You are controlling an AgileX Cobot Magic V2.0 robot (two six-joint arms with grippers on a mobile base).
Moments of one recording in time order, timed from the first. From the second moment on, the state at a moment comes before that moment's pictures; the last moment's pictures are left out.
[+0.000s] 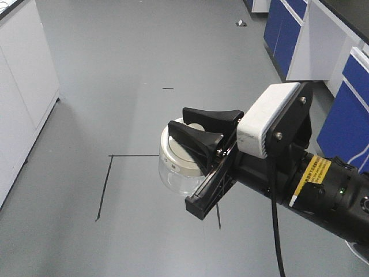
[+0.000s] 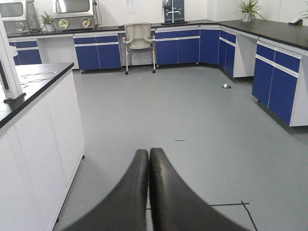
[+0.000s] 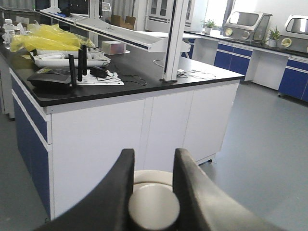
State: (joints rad) left arm 0.01 0.34 -0.40 0.11 0.21 -0.04; right arm 0.69 1.17 -0.68 -0.49 -0.44 0.32
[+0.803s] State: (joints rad) left arm 0.01 0.34 -0.40 0.11 0.21 -0.04; right arm 0.69 1.17 -0.67 -0.49 -0.44 0.32
